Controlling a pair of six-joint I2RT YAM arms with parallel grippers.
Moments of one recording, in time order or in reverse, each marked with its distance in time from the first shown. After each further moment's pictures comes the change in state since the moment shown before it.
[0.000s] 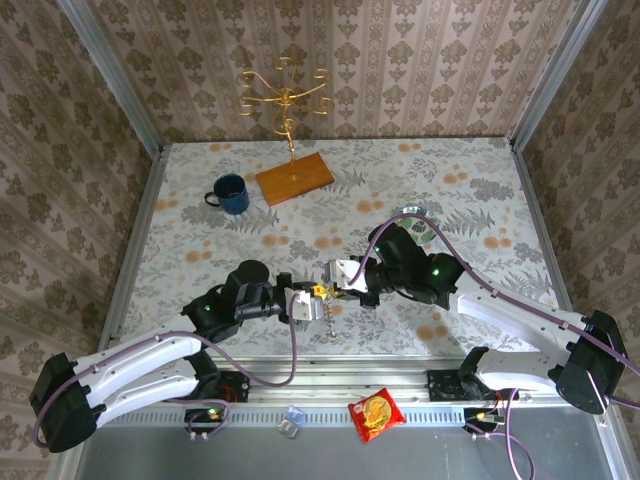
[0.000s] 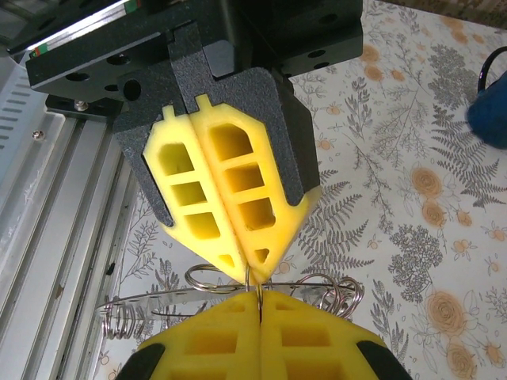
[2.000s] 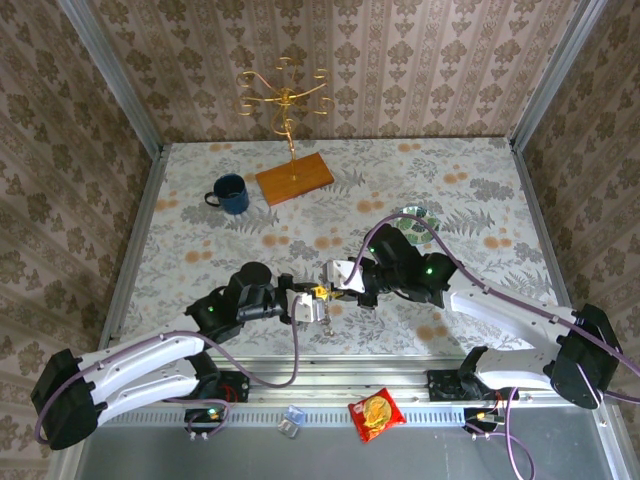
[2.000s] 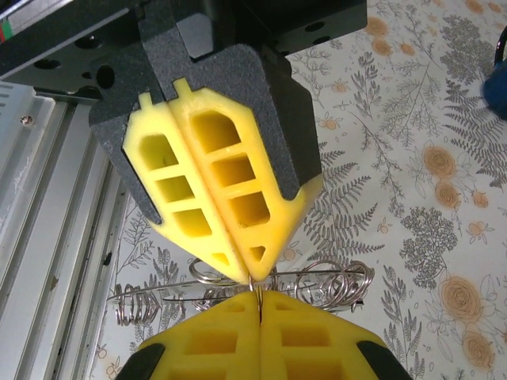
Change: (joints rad) left arm -0.008 0.022 -0.031 0.052 -0.016 0.018; right arm -0.002 0.043 -0.011 0.014 0.015 0.011
